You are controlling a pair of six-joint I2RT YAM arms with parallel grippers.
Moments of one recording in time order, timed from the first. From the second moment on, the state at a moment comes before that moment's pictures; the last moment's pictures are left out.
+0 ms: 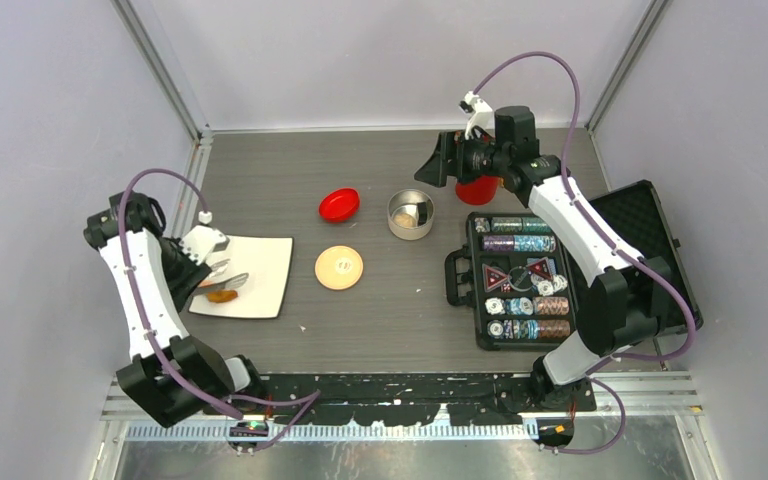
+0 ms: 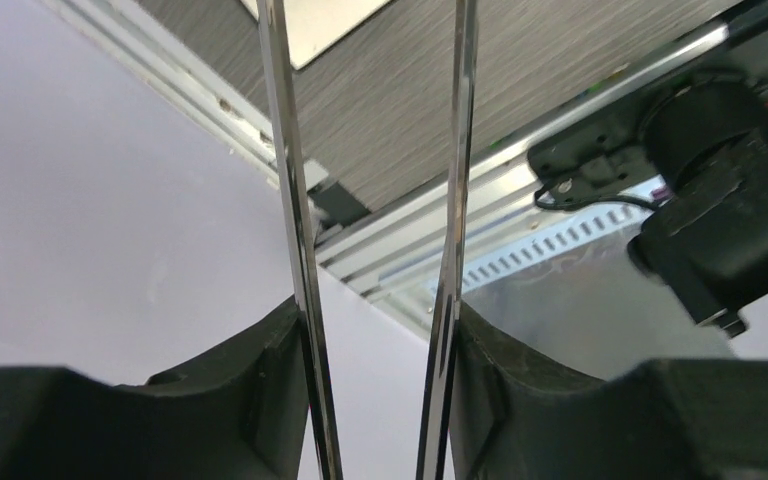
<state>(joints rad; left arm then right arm) 0.49 1.22 1.31 -1.54 0.03 1.18 0.29 1.58 1.42 -0.34 -0.59 0.24</state>
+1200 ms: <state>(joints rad) 0.60 1.32 1.18 -1.34 -0.12 1.47 0.28 1.54 1.41 -0.32 -0.57 0.22</state>
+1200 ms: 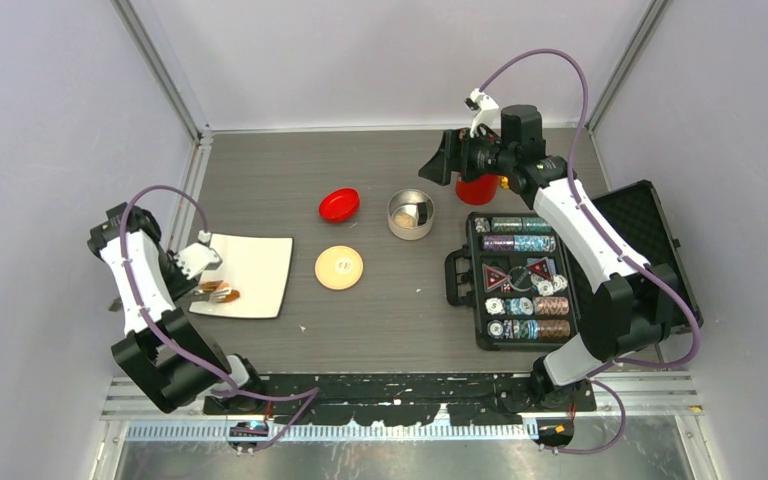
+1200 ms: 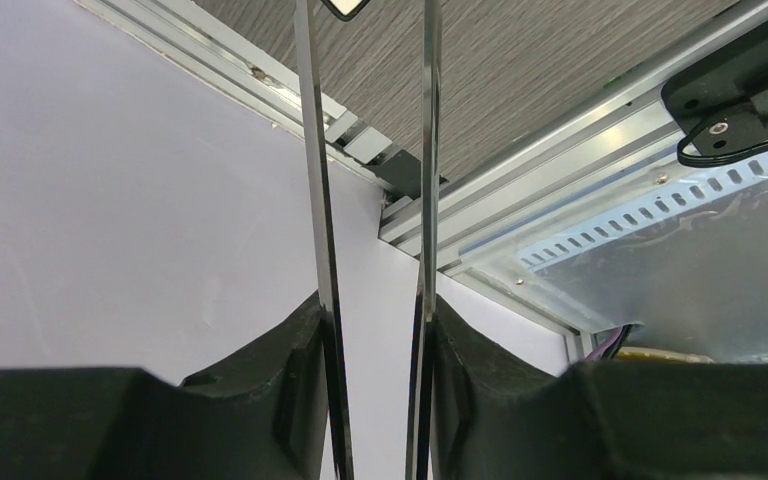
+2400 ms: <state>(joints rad) 0.34 1.53 1.37 -1.42 0.02 0.90 0.28 1.55 1.41 -0.32 -0.56 0.21</state>
